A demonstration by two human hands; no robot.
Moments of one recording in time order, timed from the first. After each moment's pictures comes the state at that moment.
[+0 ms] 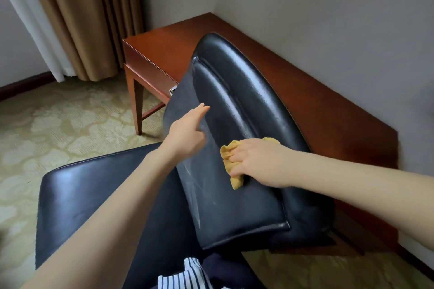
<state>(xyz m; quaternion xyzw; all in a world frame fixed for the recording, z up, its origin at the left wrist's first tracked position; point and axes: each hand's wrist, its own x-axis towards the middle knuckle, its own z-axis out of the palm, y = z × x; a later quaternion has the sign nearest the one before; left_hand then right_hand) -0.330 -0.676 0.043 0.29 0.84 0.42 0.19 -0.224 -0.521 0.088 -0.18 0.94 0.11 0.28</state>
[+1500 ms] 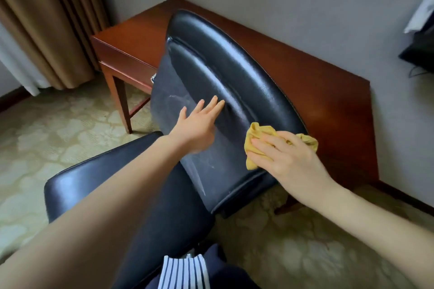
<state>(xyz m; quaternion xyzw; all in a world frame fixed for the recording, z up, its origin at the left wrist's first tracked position) -0.277 -0.671 0.034 0.48 0.85 0.15 0.17 -0.080 -0.550 0.079 -0.08 0.97 0.17 -0.13</state>
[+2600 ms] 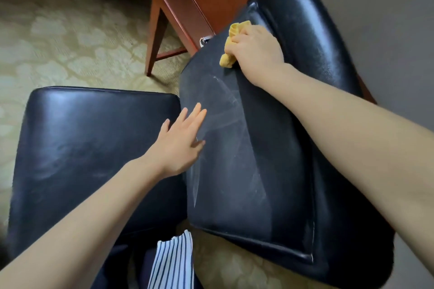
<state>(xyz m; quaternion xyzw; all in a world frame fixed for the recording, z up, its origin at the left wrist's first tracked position) -0.315 -0.714 -0.056 0.24 0.87 0.35 0.26 -0.426 -0.535 0.043 -0.11 0.97 0.22 0.09</state>
